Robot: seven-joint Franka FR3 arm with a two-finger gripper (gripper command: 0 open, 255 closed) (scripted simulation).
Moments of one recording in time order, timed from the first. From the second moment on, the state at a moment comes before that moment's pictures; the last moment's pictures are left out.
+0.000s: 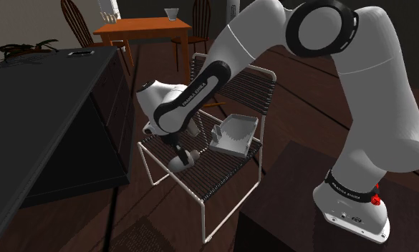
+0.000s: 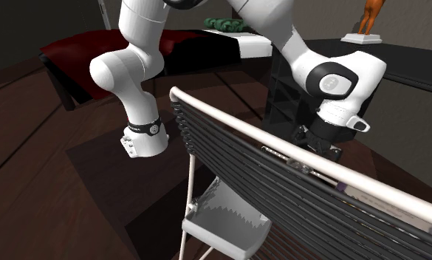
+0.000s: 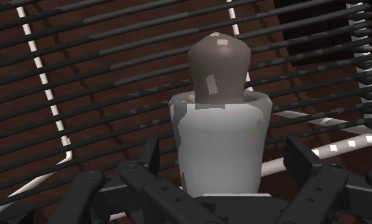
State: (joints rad) arm 0.23 0.59 0.24 -1.77 -0.25 2.11 -0.65
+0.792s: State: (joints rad) arm 0.23 0.61 0.23 -1.79 -0.26 2.14 -0.65
